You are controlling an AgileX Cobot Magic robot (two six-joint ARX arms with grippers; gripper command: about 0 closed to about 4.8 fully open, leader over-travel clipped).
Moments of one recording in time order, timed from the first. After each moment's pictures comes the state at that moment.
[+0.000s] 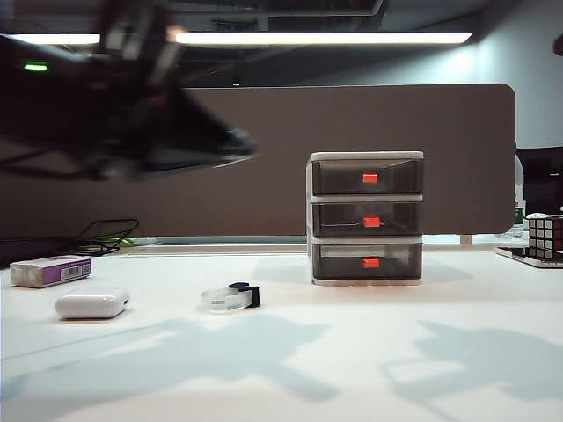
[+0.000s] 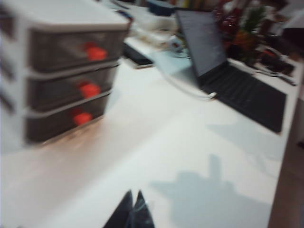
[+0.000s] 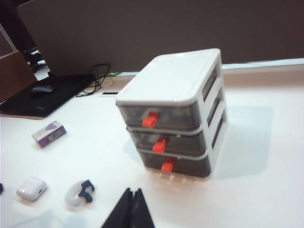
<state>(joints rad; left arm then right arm) -0.67 1.31 0.34 0.86 0.34 -0.23 0.03 0.45 0.34 0.02 -0.42 0.21</state>
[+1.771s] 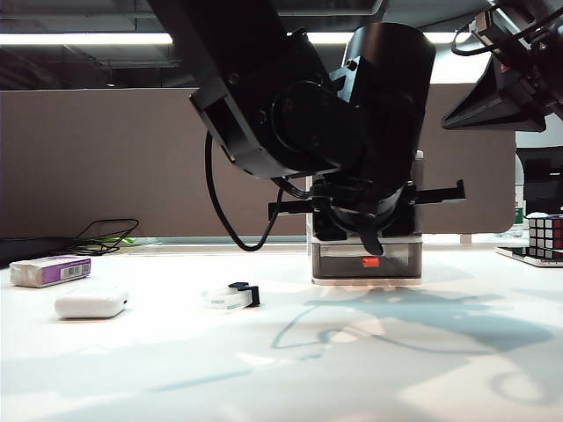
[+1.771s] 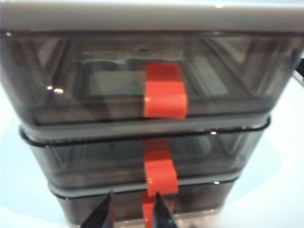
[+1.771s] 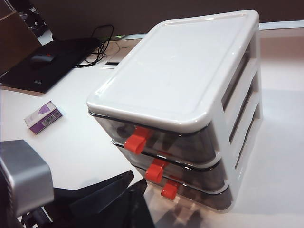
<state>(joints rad) -1.01 2.15 1.22 0.67 -0.82 -0.27 0.10 1.20 0.61 0.30 -0.50 0.19</state>
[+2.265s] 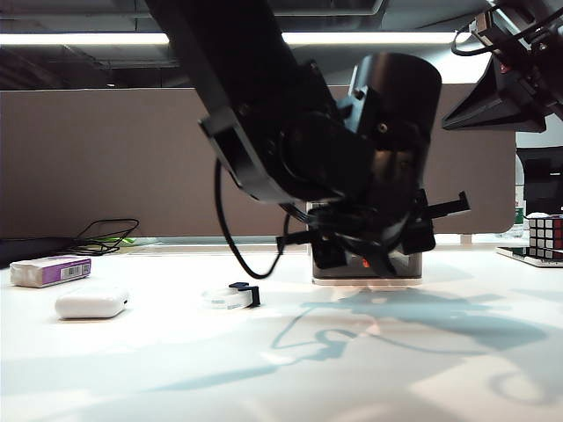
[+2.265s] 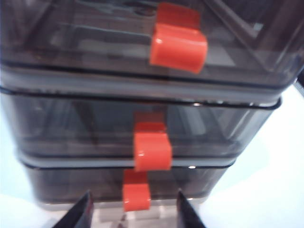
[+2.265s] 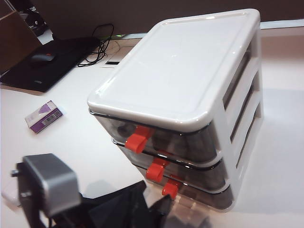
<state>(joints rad) -1.00 2.21 1.24 0.68 -0.79 -0.42 0.10 1.20 0.61 0.30 -0.50 0.19</state>
